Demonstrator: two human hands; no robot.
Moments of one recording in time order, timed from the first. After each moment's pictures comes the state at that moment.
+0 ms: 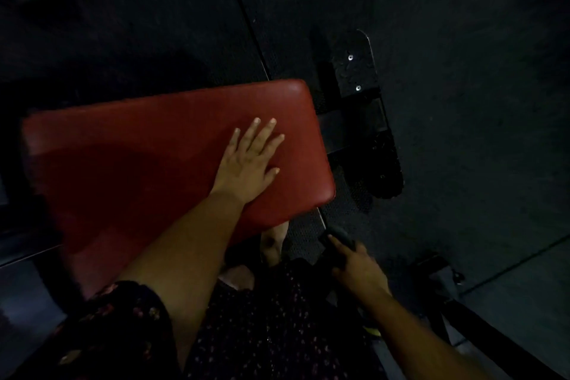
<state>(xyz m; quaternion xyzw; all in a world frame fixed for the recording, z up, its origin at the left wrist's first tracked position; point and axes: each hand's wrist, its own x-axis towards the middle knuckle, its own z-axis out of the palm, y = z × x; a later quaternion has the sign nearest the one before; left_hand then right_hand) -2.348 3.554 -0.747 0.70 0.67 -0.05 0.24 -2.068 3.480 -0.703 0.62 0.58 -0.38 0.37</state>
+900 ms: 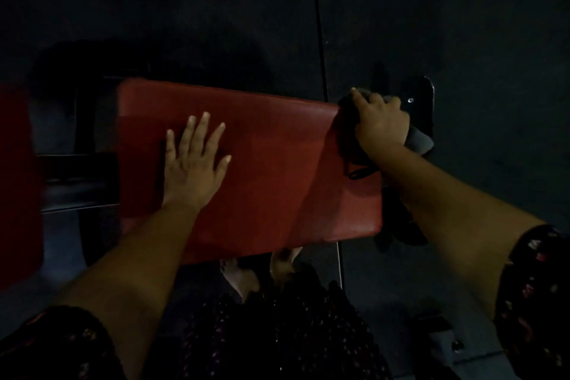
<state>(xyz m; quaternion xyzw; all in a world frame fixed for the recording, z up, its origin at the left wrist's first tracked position) -2.494 3.452 -0.761 0.49 0.86 -0.03 0.17 -2.280 3.715 -0.717 0.48 0.85 -0.01 0.23</state>
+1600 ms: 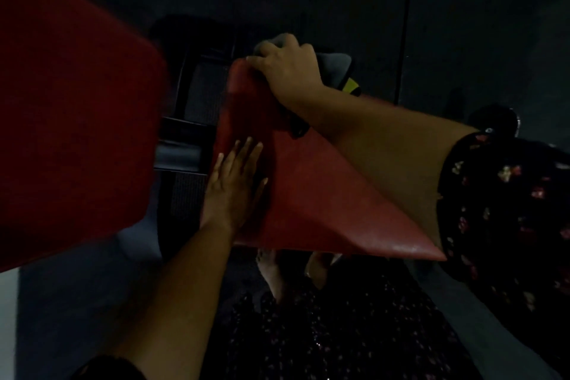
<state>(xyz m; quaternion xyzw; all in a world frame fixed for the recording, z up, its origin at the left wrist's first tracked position) -2.514 3.342 -0.767 0.43 0.88 0.05 0.21 -2.569 3.578 -0.724 0.13 0.98 -0.01 0.15</state>
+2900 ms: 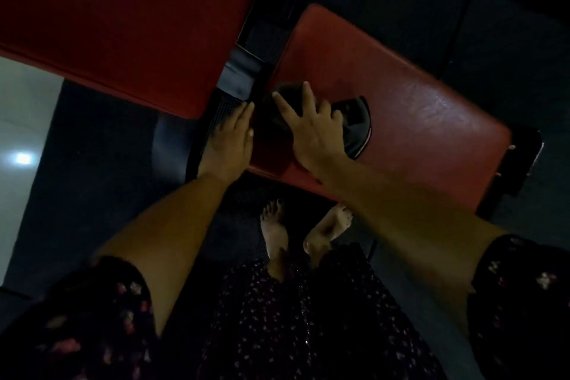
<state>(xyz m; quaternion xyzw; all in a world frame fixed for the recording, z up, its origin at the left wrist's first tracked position) -2.506 3.248 -0.741 0.28 0.91 0.18 0.25 -2.443 3.416 -0.699 0.10 0.97 -0.02 0.24</state>
